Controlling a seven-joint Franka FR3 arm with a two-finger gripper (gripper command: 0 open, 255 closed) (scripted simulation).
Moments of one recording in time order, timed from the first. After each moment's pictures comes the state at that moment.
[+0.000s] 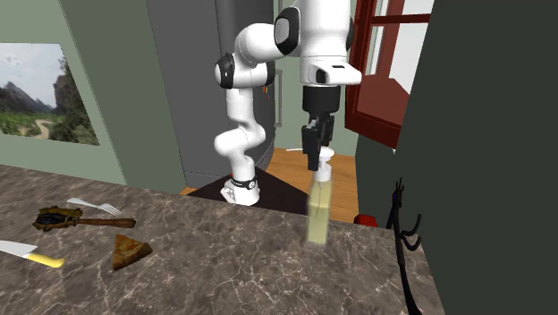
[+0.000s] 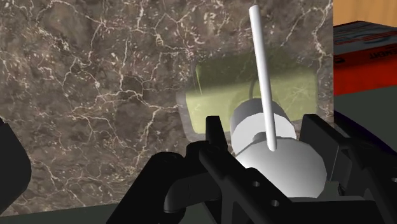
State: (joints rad) arm -0.08 0.09 -0.27 -1.35 -0.03 1.56 -0.64
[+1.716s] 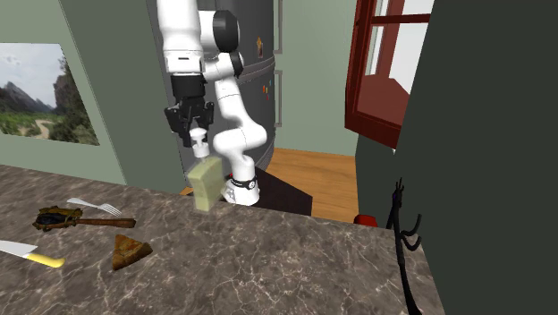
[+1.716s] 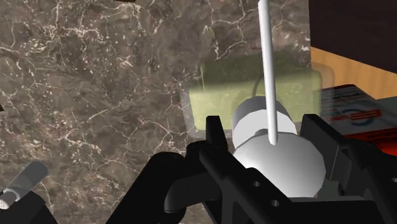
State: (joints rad) arm -0.25 -0.54 -0.46 -1.92 -0.24 1.57 -0.98
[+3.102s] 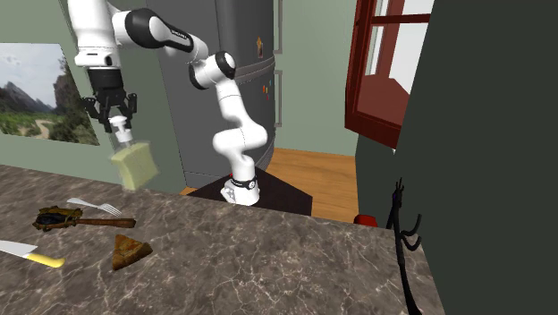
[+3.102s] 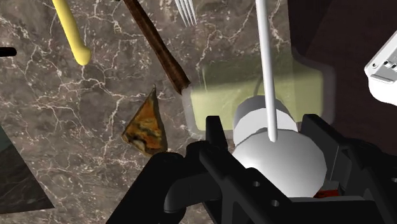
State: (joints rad) arm -0.34 -0.67 -0.82 -1.81 -0.43 1.46 -1.44
